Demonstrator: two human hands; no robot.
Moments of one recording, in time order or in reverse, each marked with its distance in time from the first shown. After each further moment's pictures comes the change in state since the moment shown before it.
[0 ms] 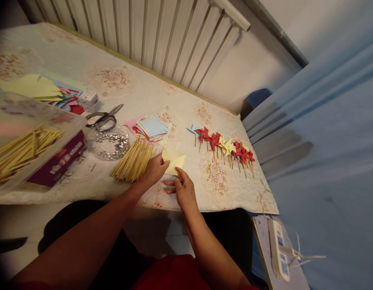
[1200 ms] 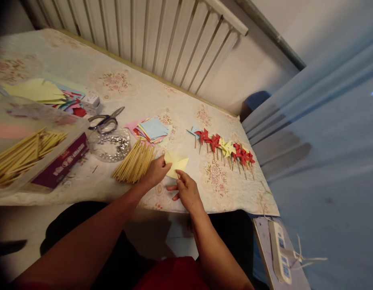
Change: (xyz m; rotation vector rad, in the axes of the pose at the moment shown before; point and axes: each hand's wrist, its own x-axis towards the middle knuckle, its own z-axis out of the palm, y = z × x) left_hand -0.003 0.006 -0.003 -0.037 -0.068 0.050; right_hand -0.001 -0.017 -0.010 -0.162 -0.082 0.015
